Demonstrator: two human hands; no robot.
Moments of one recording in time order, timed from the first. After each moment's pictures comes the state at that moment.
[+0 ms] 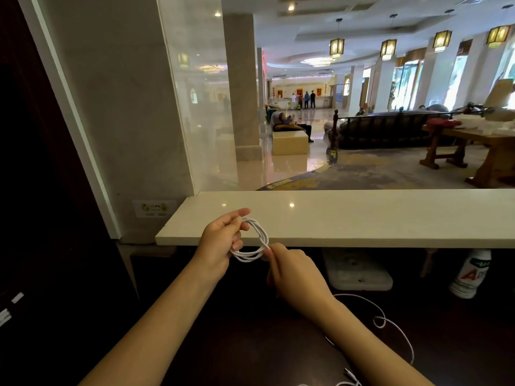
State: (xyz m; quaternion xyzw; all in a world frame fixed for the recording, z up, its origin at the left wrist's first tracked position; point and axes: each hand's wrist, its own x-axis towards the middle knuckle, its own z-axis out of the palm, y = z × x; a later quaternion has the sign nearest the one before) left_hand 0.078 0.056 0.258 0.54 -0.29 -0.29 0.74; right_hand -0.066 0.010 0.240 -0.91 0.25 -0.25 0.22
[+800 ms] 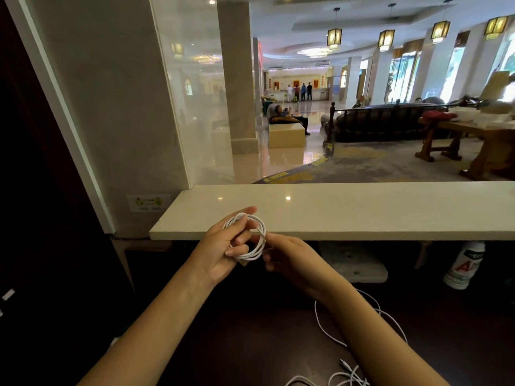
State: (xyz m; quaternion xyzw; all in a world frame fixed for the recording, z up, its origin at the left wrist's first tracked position) left_hand 0.074 0.062 0.250 0.38 -0.27 -0.48 0.75; right_hand -0.063 -0.019 0.234 -0.65 0.16 -0.20 0.72
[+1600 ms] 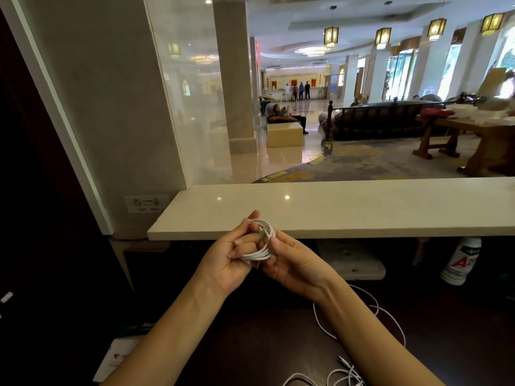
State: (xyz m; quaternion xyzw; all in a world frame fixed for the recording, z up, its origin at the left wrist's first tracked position) left_hand 0.043 0.064 0.253 0.22 -0.12 -0.59 0.77; right_hand -0.071 -0.018 0.230 -0.45 0.00 -0.15 0.88
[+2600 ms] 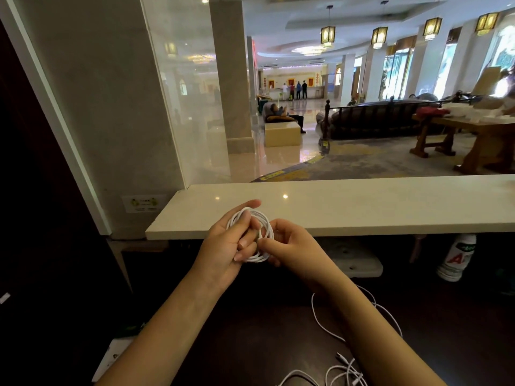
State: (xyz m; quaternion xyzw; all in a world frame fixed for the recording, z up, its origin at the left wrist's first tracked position) left_hand 0.035 0.071 0.264 0.38 -0.34 -0.41 0.76; right_hand -0.081 -0.005 0.258 -0.73 0.18 -0.26 0.60
